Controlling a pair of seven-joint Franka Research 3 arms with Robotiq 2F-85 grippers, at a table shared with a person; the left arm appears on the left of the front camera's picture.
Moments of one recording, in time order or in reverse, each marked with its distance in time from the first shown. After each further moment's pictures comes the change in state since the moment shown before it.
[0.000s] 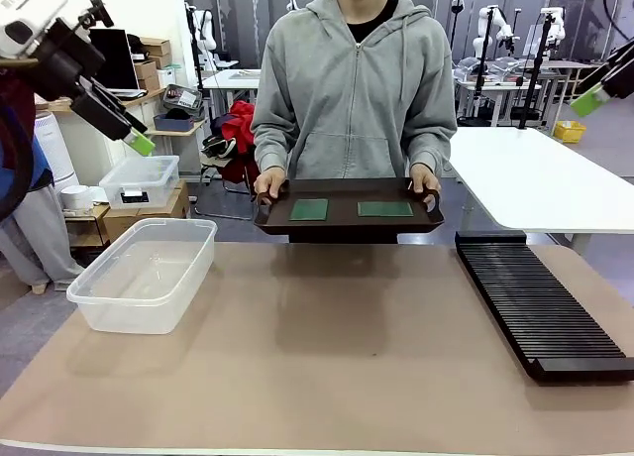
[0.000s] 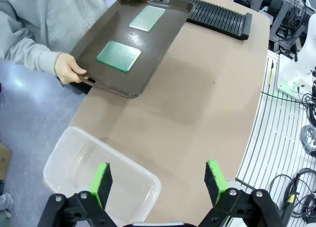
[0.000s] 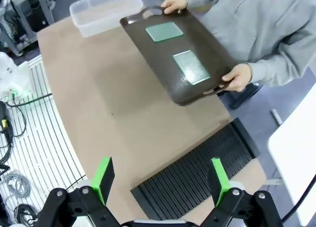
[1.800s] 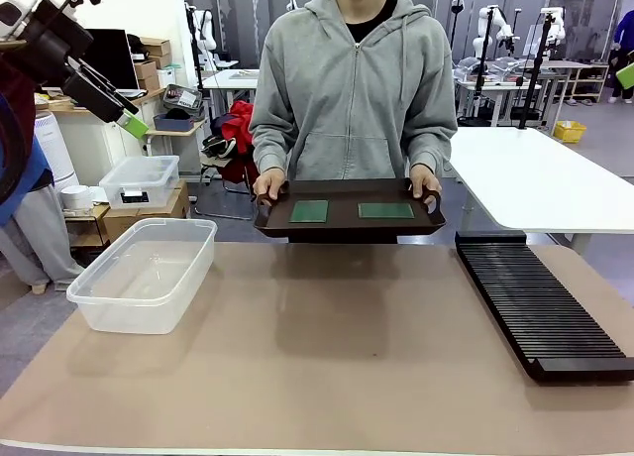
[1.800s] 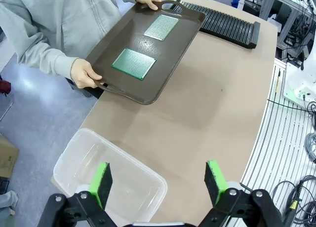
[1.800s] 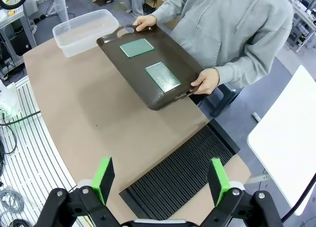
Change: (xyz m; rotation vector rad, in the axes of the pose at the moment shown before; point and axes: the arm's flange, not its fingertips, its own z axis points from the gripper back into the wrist) left arm 0.005 0.002 0.016 0.046 -0.024 0.018; right arm -0.028 -0.009 0.050 -0.099 -0.102 -0.054
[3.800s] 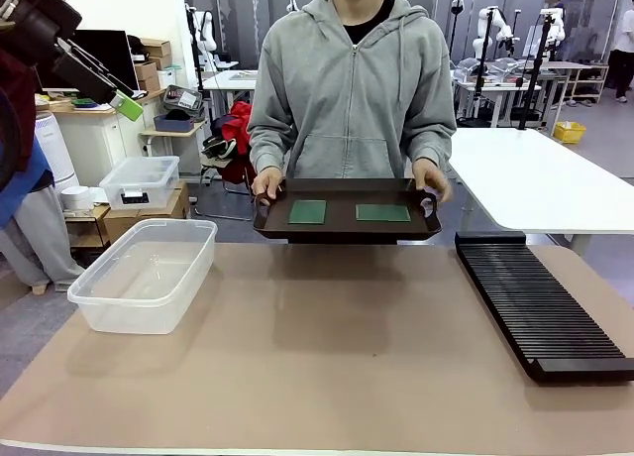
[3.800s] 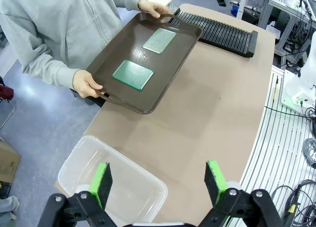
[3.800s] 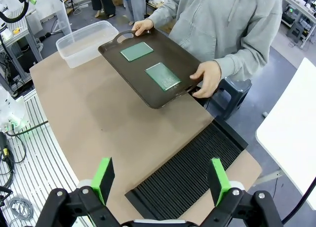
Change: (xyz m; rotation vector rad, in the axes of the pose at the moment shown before) left arm 0.009 -0.002 0.021 0.007 -0.043 -0.003; right arm -0.041 -0.030 0.009 0.044 -0.059 -0.094
